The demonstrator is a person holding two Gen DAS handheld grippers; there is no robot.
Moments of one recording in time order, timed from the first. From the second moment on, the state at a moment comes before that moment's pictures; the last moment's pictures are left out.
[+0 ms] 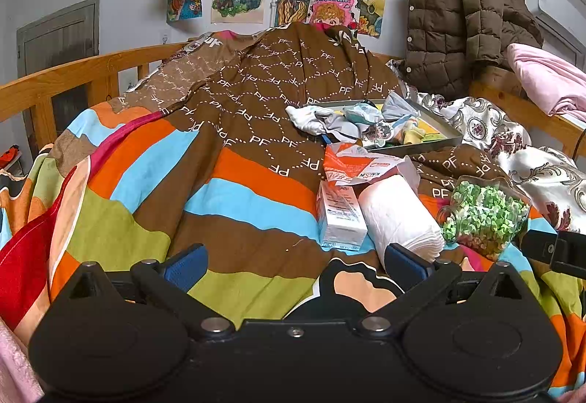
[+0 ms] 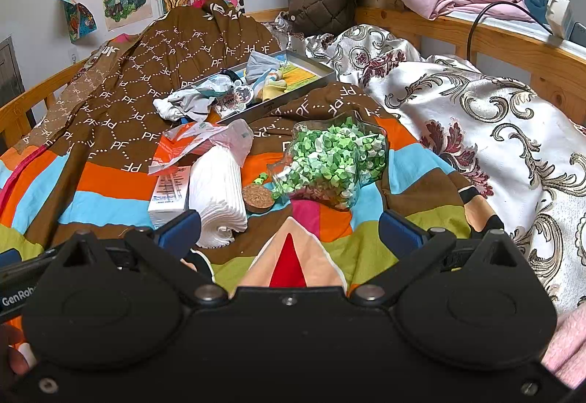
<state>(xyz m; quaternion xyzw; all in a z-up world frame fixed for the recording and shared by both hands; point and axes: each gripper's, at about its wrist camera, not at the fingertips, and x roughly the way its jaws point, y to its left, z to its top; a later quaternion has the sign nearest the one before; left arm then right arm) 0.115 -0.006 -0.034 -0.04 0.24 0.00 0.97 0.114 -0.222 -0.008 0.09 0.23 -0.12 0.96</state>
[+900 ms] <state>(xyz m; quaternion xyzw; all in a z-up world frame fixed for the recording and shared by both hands) 0.103 -0.006 -0.025 -0.03 0.23 -0.03 0.97 0.114 -0.221 -0.008 0.09 0.23 -0.12 0.96</state>
